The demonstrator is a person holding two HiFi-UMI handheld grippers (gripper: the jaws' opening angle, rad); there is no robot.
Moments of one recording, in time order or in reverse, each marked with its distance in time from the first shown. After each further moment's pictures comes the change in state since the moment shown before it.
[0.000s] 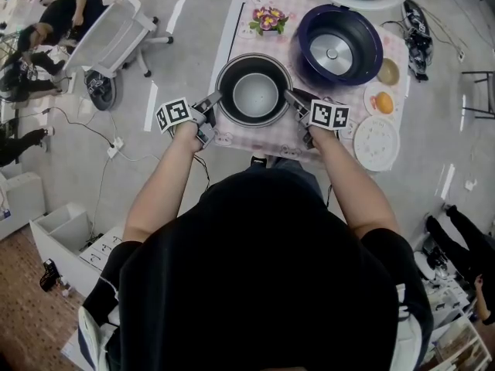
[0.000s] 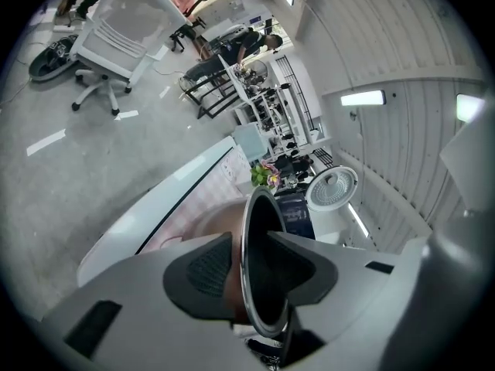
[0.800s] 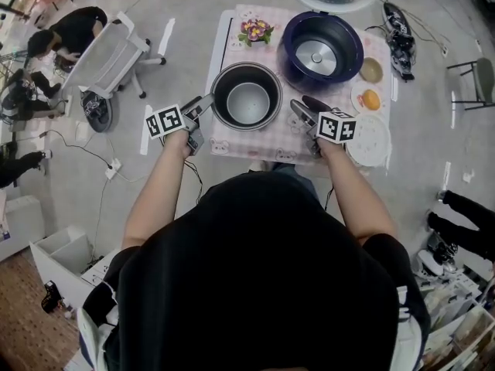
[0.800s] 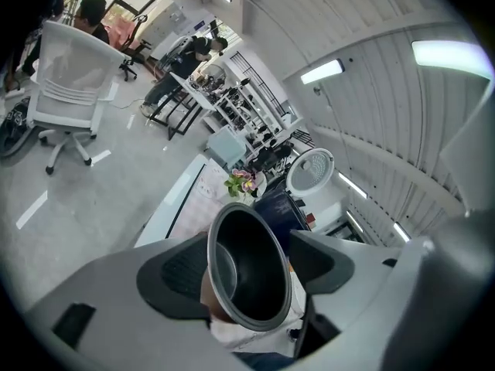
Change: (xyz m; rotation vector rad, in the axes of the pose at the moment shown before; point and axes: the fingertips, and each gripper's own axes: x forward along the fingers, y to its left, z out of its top) left arm -0.025 -0.053 0.017 0.326 0.006 -0.012; right arm -0.078 0.005 0.010 -0.123 -0.101 -0.097
